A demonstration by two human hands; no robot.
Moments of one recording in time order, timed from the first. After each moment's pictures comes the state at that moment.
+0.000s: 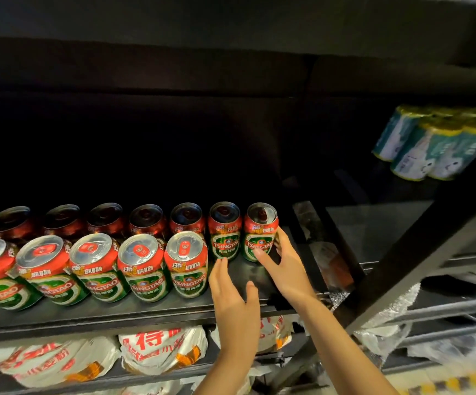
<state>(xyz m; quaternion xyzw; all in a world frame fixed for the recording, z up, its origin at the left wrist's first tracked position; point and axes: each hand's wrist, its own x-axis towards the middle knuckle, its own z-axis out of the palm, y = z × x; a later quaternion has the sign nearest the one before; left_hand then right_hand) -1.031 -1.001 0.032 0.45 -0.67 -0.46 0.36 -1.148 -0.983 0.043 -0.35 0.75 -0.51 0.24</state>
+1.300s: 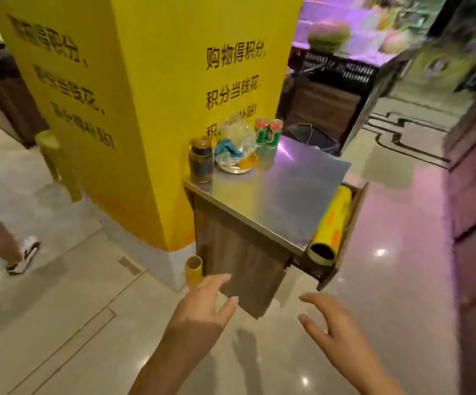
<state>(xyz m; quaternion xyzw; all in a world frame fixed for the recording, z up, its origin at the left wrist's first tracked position) -0.499 -0.465 0.059 -0.66 -0.64 -0.23 -0.33 -0.261 -0.479 0.053 0.67 0.69 -0.24 -0.10</state>
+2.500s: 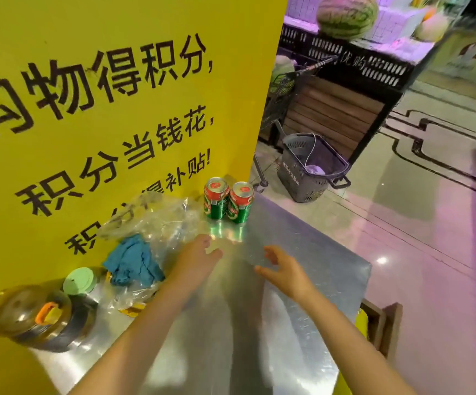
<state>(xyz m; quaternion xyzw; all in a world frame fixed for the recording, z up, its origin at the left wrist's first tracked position) -0.337 0.185 -0.007 -0.47 -0.69 -0.28 -0.47 -0.137 0.188 -0.018 0.64 0.63 -0.40 -0.14</state>
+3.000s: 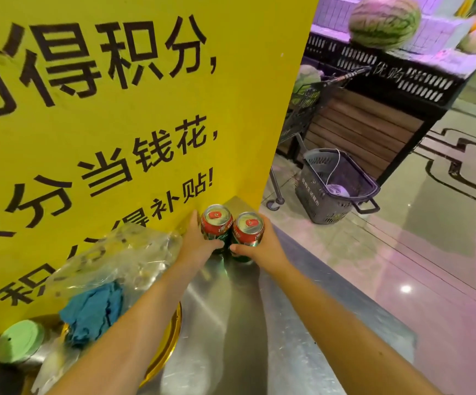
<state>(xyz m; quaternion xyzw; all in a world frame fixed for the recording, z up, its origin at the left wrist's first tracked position) -0.335 0.335 -0.060 -0.38 -0.69 -0.42 -0.45 -0.179 0.358 -0.065 0.53 0.60 -0.51 -0.33</state>
